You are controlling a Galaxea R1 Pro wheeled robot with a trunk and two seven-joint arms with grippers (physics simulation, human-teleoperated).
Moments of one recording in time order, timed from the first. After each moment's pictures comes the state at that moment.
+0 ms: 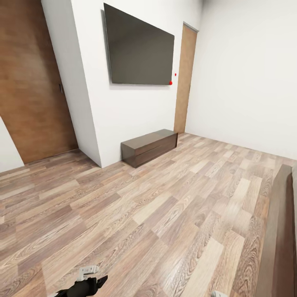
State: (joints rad) left arm -0.52 0.13 0.60 -0.02 -0.37 -0.16 -0.55; right arm -0.40 -0.13 0.35 -0.05 -0.71 -0.03 0.63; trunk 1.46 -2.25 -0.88
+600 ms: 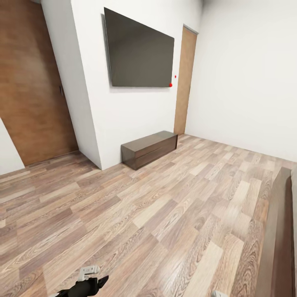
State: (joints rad) left arm -0.52 0.12 0.60 -0.02 -0.37 -0.16 -0.55; right arm -0.40 -0.13 0.35 -0.05 -0.72 -0.03 0.63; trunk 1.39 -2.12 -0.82
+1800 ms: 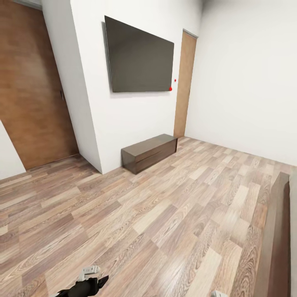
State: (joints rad) left arm -0.52 0.12 0.60 -0.02 -0.37 -0.15 -0.55; right arm -0.40 -0.13 0.35 -0.05 -0.72 -0.03 0.63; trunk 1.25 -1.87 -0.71
